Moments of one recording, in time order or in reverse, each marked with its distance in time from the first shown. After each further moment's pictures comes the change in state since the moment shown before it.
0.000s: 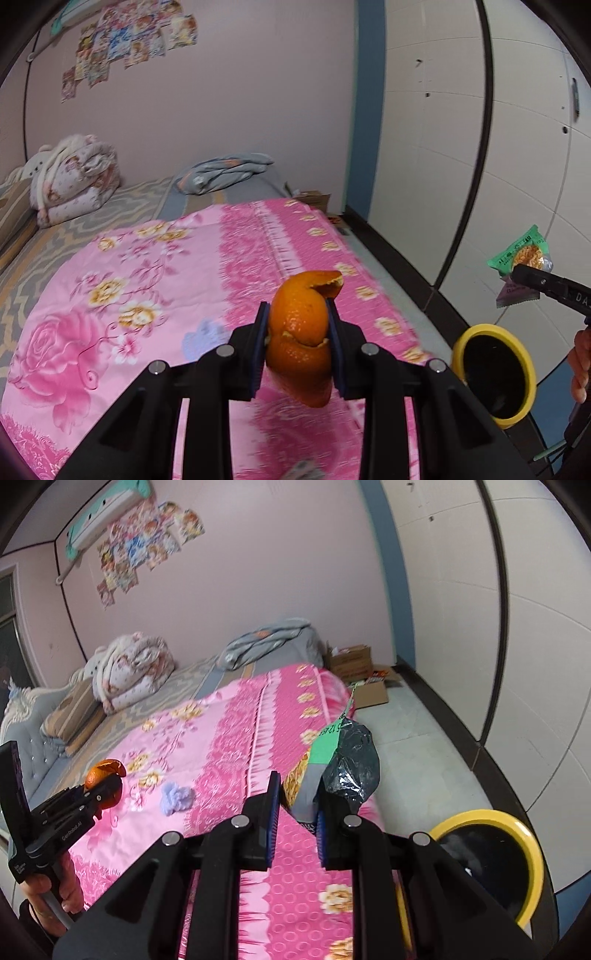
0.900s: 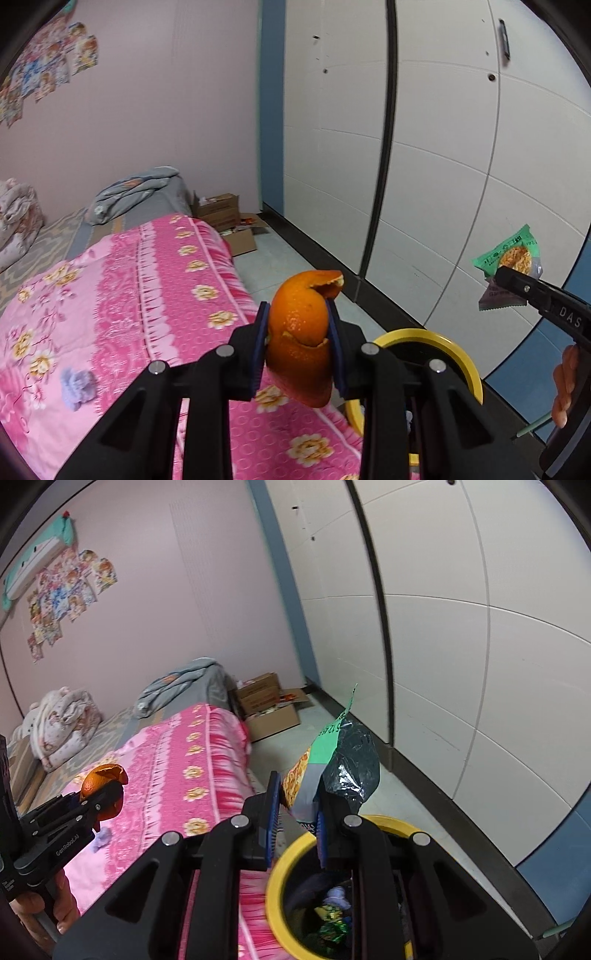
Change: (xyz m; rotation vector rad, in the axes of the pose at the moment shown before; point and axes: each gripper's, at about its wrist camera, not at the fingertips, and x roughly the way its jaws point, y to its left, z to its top) left arm 0.057 -0.200 0.018 0.179 0.025 -0.229; right arm -0.070 -0.161 -0.015 0.169 -0.119 -0.285
